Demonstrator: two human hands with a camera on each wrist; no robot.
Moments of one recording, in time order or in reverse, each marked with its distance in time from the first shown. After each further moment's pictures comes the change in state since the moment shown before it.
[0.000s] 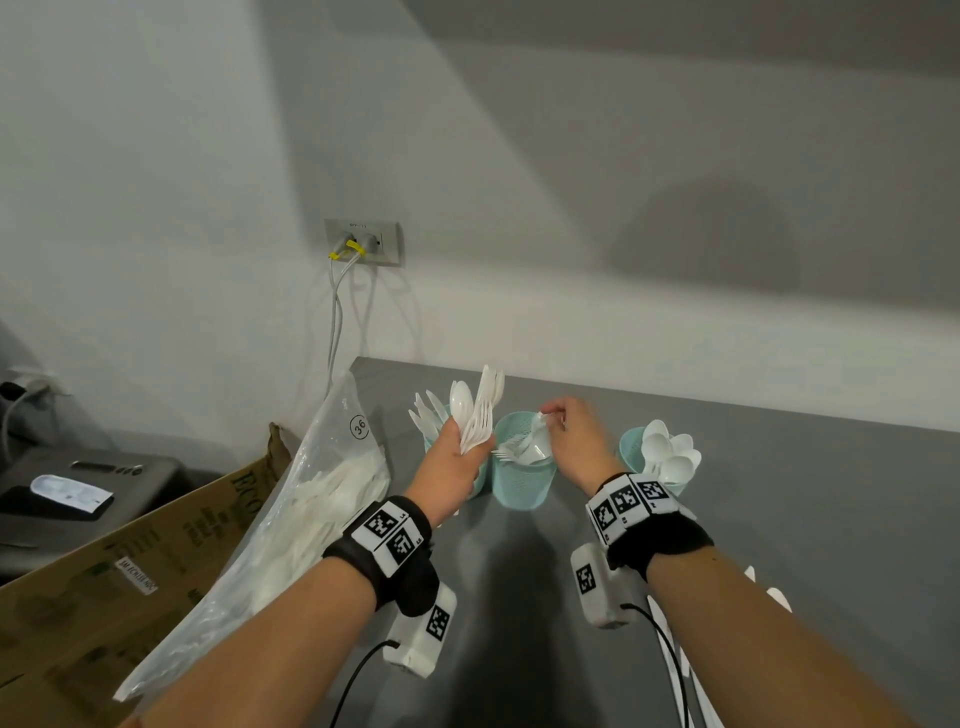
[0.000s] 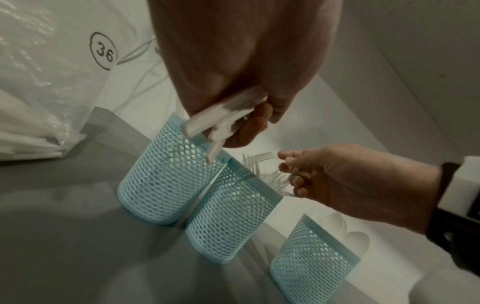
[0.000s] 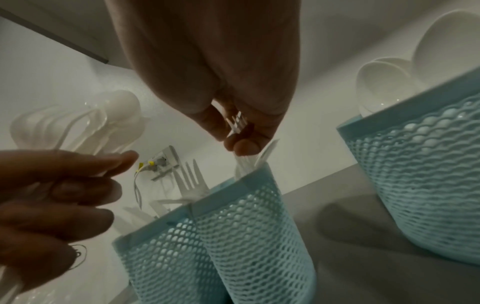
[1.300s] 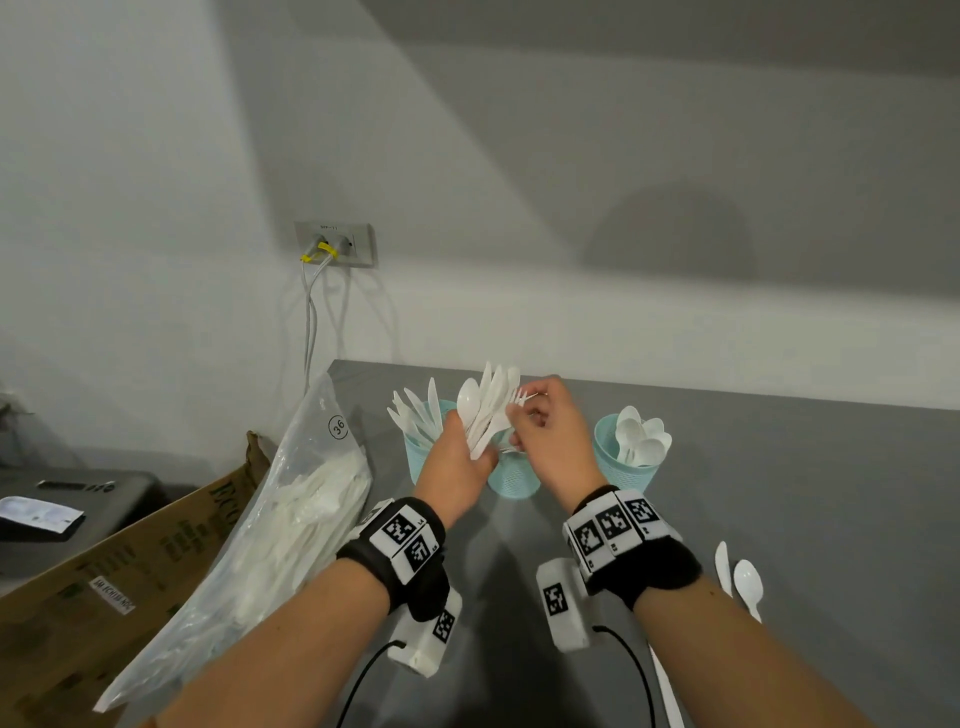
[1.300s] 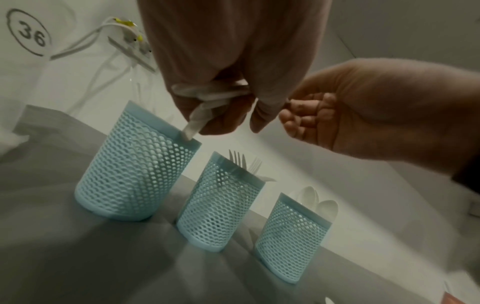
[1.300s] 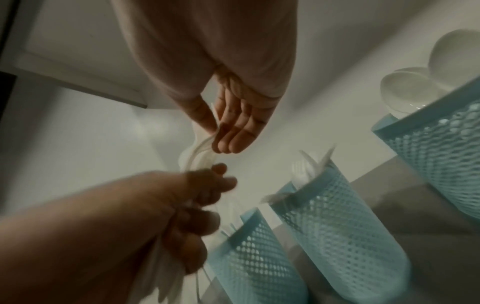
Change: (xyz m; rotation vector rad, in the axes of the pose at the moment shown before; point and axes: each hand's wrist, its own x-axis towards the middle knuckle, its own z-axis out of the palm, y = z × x) left_hand 0.004 -0.010 0.023 0.336 0.042 0.221; right_hand -0.056 -0.040 -0.012 0.370 0.115 -0.068
